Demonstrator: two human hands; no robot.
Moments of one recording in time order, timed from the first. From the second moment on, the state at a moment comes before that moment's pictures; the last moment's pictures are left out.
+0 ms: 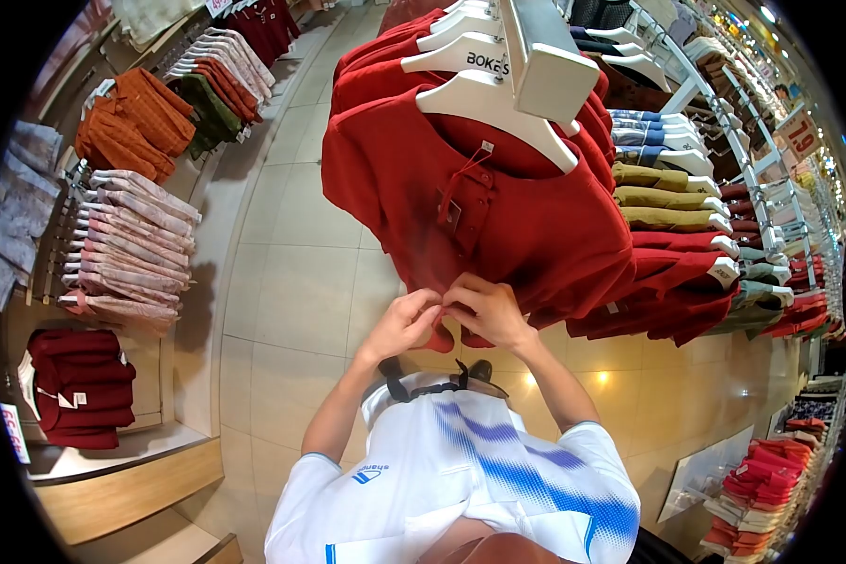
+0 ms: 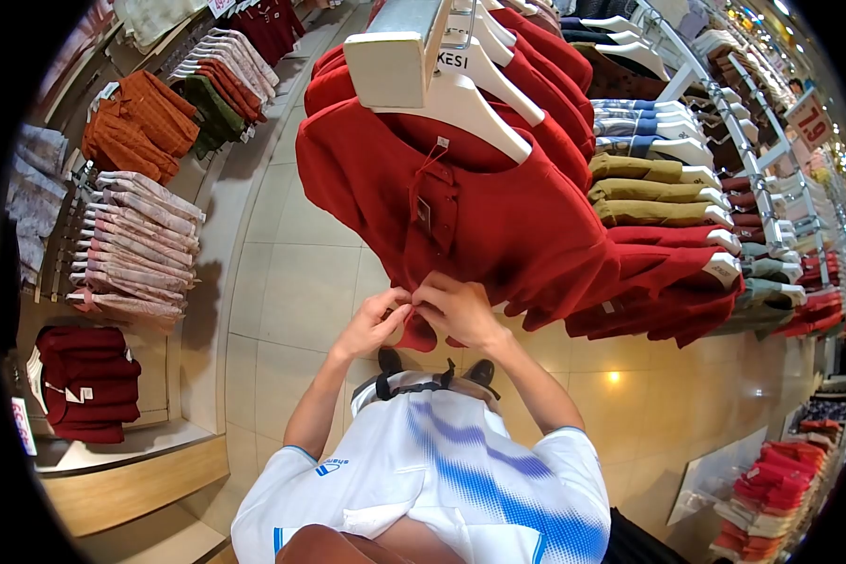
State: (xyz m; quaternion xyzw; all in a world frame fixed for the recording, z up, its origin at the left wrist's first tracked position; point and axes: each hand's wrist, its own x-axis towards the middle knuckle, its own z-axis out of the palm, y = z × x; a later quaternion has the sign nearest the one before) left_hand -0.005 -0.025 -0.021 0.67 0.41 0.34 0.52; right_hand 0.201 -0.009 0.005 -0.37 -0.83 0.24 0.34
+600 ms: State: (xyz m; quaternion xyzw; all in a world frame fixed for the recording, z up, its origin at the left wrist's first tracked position) left_hand -0.003 -0.025 -0.028 0.72 0.39 0.36 0.45; right_hand 0.199 -0.012 0.003 -0.37 -0.83 0.25 0.32
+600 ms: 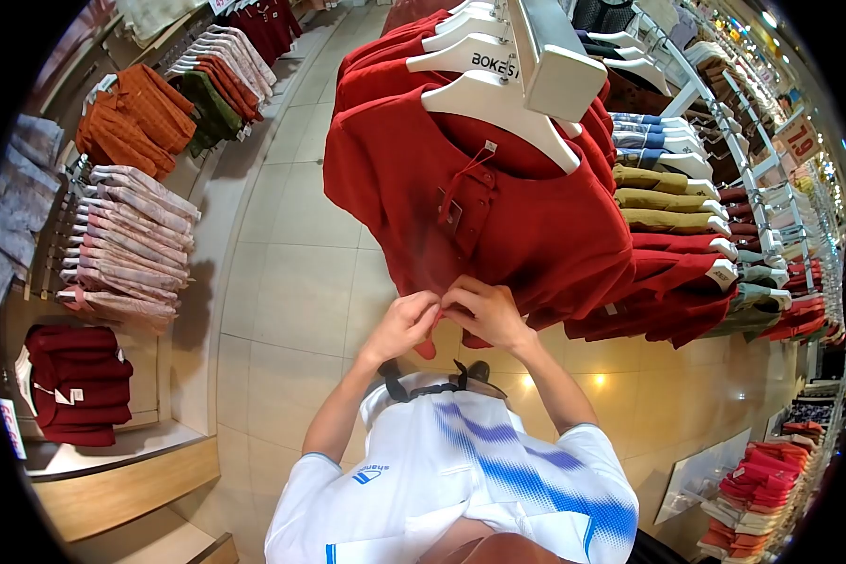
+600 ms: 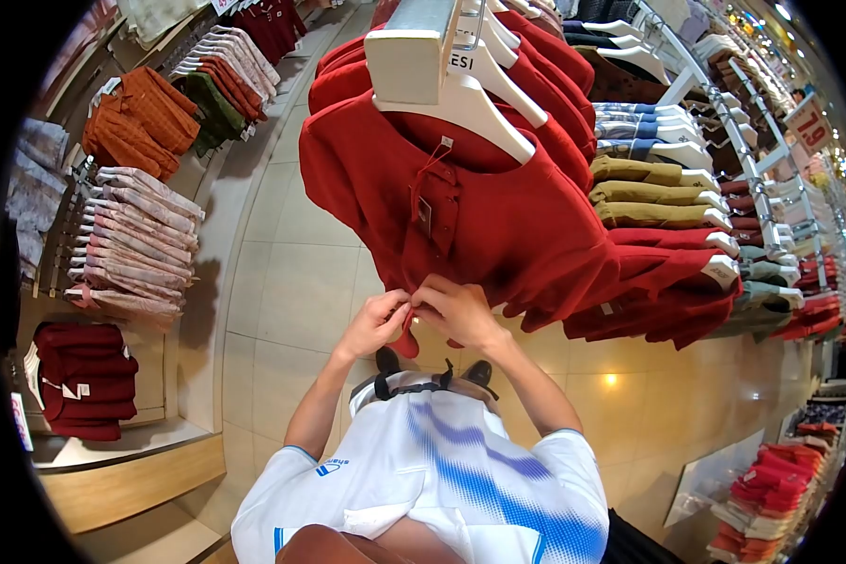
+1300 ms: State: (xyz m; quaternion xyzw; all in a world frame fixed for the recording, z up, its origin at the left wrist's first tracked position) left_hand -0.014 -0.033 -0.090 0.75 0.43 0.29 0.40; right_hand 0.206 -0.008 -0.069 -0.42 -0.80 0.35 0.25
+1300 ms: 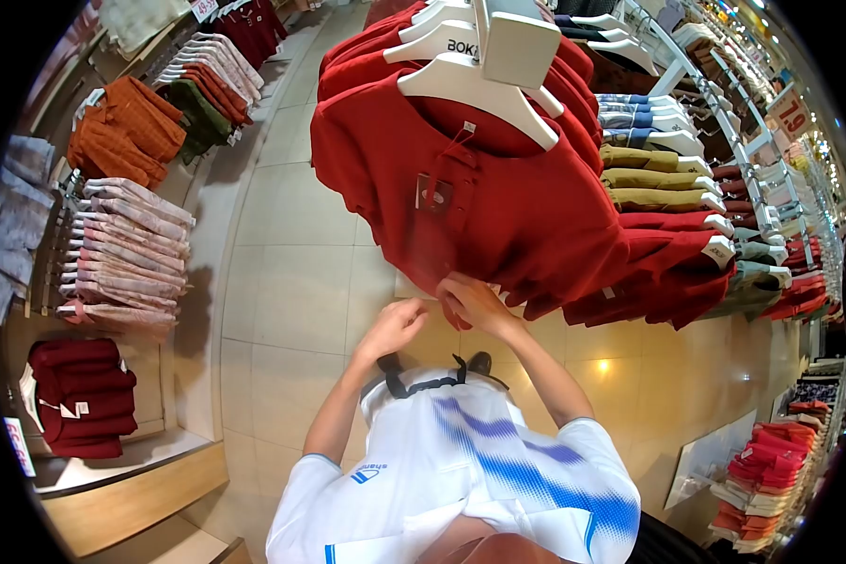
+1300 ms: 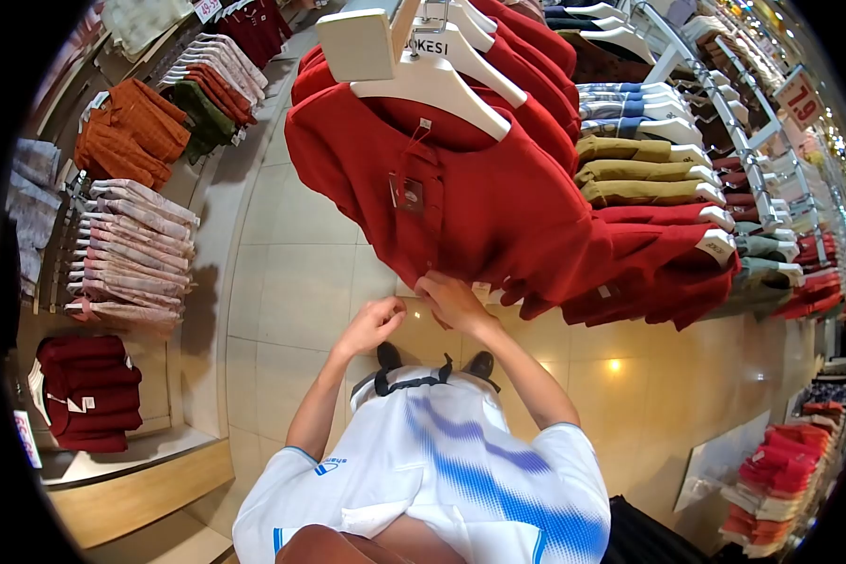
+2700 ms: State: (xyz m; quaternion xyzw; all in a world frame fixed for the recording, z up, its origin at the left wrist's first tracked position) left_hand -0.064 0.037 -0.034 0.70 0.25 0.28 0.60; right_hand 0.275 -0.006 0.141 -0.64 -0.62 -0.29 0.35
